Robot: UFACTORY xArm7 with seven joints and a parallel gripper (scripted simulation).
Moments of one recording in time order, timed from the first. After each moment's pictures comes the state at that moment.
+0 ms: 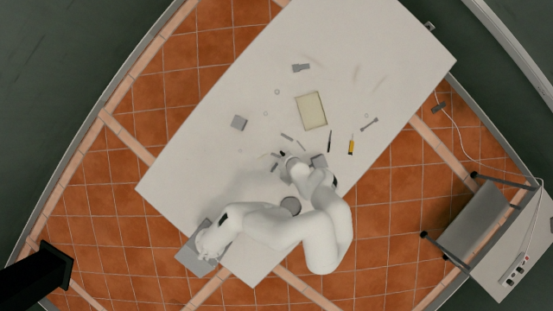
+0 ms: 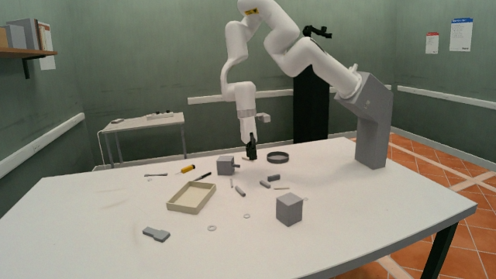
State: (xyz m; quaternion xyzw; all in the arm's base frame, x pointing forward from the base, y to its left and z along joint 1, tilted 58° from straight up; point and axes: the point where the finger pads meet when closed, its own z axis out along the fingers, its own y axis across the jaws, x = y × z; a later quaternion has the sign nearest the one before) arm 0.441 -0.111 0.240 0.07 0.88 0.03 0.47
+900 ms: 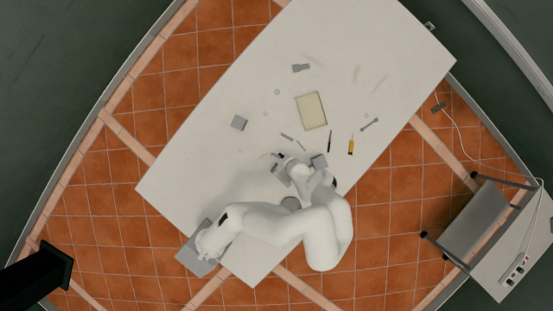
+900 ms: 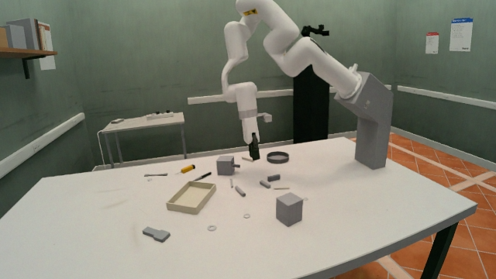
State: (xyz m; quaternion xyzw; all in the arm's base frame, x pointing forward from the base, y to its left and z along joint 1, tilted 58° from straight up) arm 0.436 -0.113 0.227 0.08 0.89 0.03 0.45
